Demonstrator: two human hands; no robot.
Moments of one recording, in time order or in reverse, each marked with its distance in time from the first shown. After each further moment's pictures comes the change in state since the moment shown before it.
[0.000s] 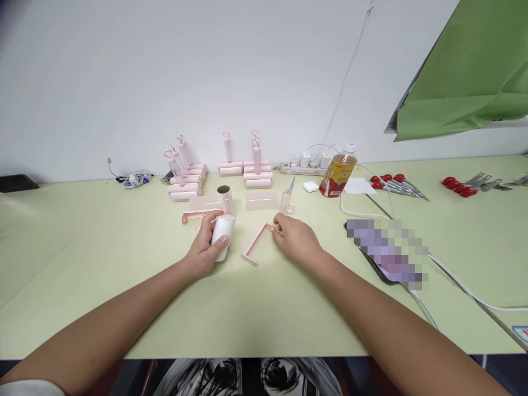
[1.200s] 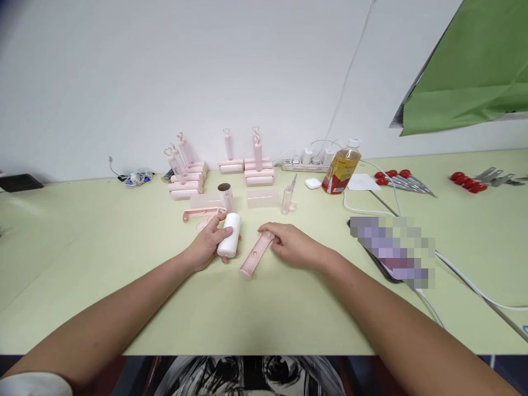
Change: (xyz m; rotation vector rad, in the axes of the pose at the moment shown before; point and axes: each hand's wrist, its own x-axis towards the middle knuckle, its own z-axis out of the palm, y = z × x) left_hand 0.015 0.011 0.004 -0.520 -0.031 -0.496; right_hand -0.007 0.004 -0.001 0.414 -0.266 -0.294
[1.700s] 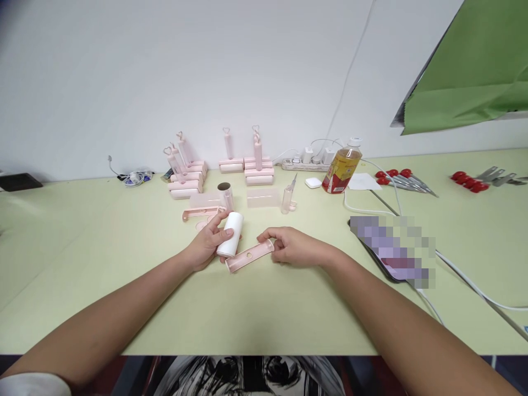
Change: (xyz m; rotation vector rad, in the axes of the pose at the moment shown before) left_hand 0.003 -0.003 -0.004 0.021 -0.052 0.037; right_hand -0.002 0.009 -0.003 0.421 -0.284 0.163
